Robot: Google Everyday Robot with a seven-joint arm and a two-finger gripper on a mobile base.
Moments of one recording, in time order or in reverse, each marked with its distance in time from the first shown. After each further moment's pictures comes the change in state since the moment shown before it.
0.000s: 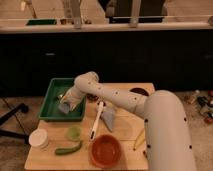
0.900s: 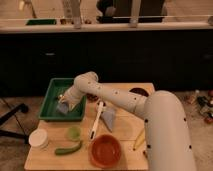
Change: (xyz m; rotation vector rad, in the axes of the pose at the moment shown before) arm -0.006 -0.007 0.000 0.026 -0.027 -0.046
